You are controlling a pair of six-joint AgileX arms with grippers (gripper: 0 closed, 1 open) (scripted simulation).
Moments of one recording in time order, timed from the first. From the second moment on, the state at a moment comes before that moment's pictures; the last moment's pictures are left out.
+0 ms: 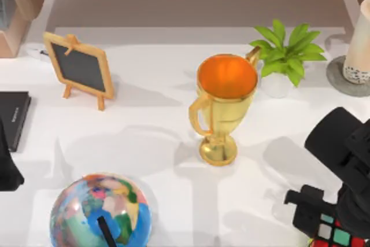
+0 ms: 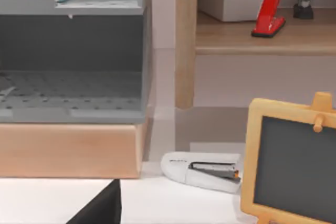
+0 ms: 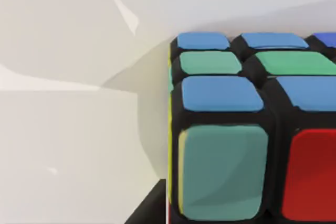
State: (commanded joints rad) left arm 0.00 0.00 0.00 0.00 0.00 0.00; right arm 0.67 1.39 0.72 -0.89 0.00 1.05
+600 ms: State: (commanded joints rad) left arm 0.00 0.00 0.00 0.00 0.00 0.00; right arm 0.67 1.36 0.79 -0.99 -0.01 1.06
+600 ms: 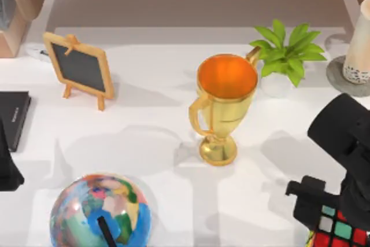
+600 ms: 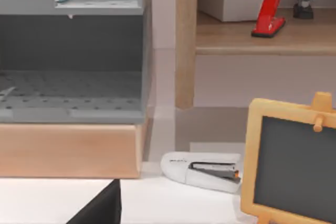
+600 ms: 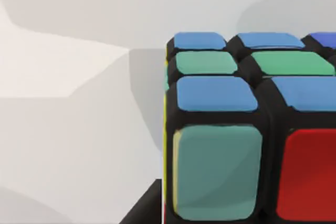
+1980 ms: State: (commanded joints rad) left arm 0.00 0.00 0.00 0.00 0.00 0.00; right arm 0.36 1.51 1.36 -0.04 0.35 0.18
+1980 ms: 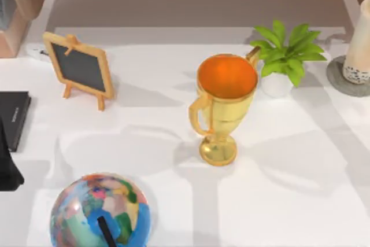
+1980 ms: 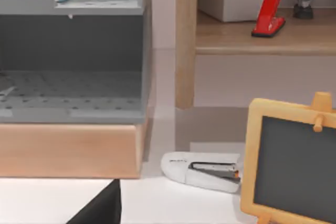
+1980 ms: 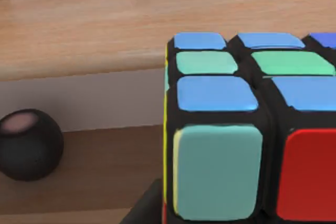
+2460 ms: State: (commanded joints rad) left arm 0.00 0.00 0.00 0.00 0.00 0.00; right arm 0.35 1.56 1.45 0.10 0.37 0.02
